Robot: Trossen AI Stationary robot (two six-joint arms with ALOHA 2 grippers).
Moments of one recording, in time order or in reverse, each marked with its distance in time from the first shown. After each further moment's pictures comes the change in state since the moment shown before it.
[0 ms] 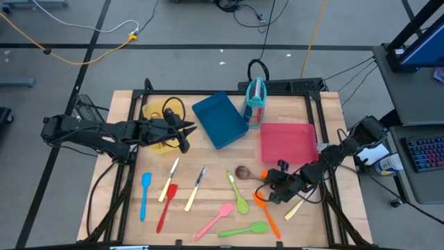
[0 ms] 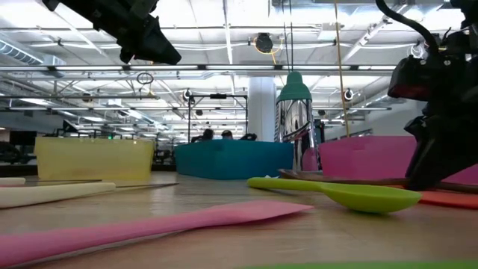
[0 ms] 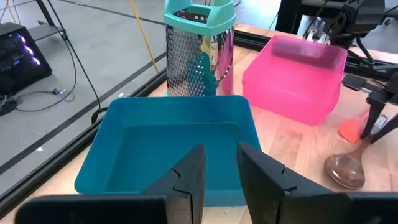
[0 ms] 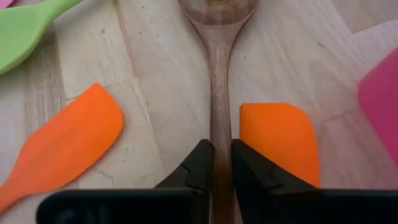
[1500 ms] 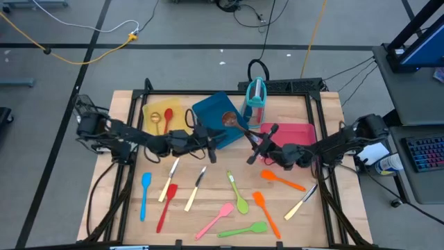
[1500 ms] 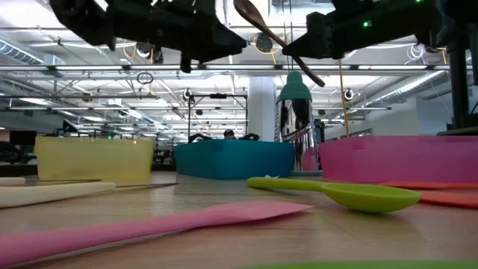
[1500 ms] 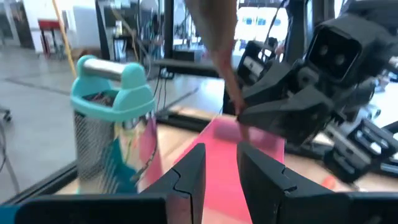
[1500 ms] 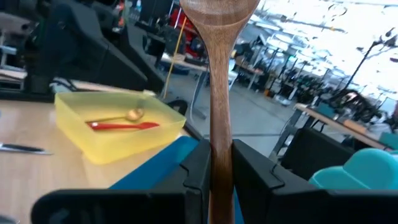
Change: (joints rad) left arm -0.059 0.541 0.000 0.994 0.061 0.157; right arm -0.363 -0.070 0.013 1.100 0.422 -1.205
